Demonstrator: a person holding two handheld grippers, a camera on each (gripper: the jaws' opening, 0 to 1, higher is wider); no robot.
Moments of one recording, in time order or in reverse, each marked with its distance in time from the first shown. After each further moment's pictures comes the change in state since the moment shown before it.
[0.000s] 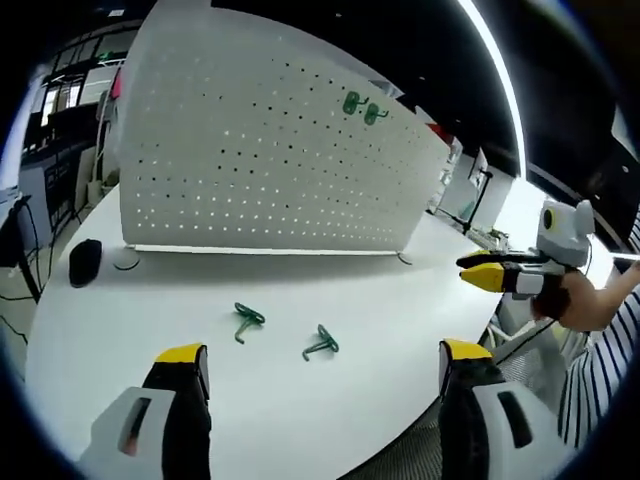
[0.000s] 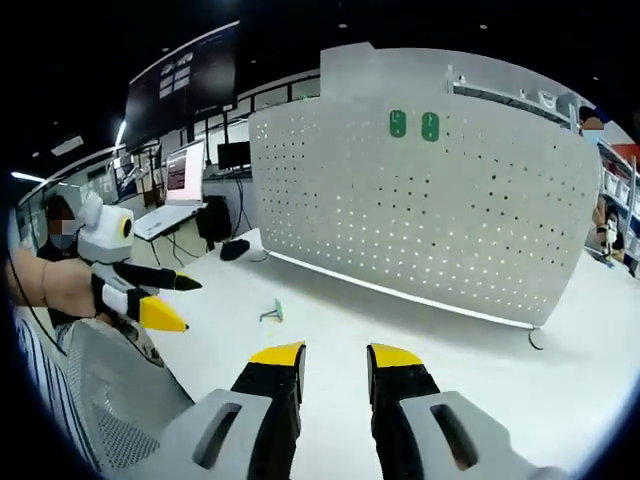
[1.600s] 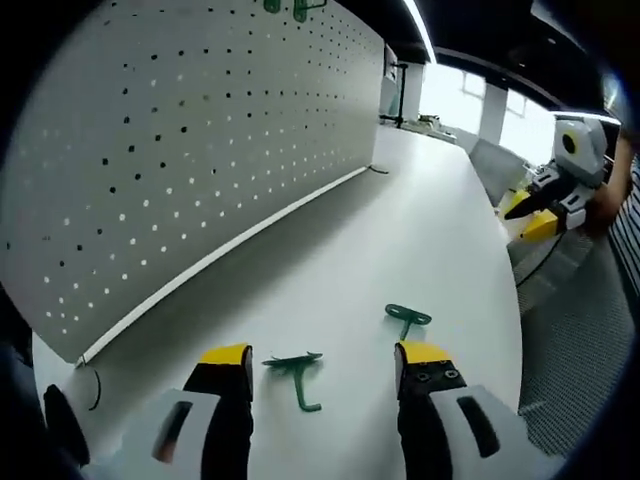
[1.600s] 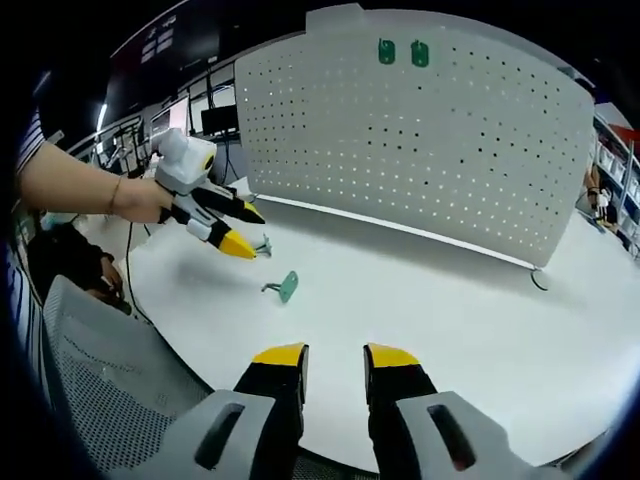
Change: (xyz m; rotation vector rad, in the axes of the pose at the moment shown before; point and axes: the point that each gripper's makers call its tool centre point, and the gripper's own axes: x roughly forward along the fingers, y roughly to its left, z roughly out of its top) left arm 0.119 0.048 -0.007 0.487 0.284 -0.243; right arm 0.010 -0.006 -0.067 0.061 0.153 -0.053
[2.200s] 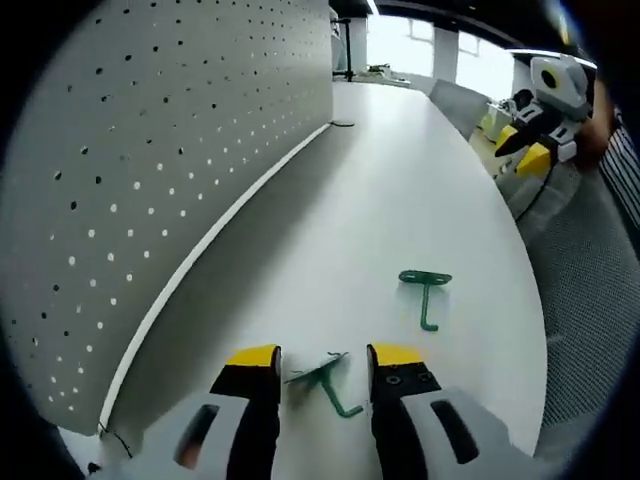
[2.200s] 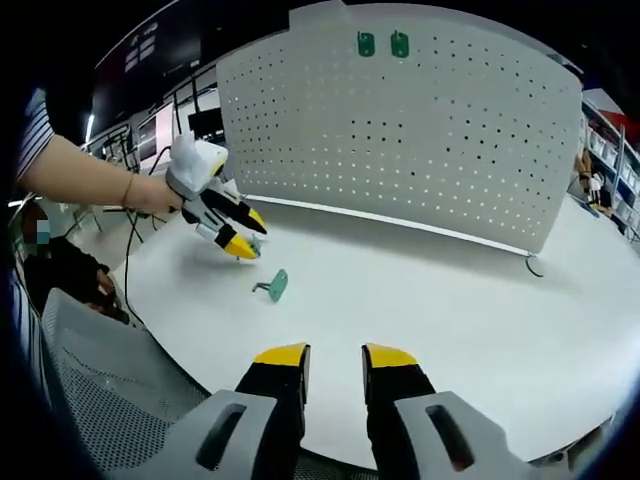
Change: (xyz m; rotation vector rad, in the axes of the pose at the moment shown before) left arm 0.019 0.010 -0.010 0.232 0.166 -0.087; right arm 0.001 -0.007 -0.004 0.046 0.016 -0.023
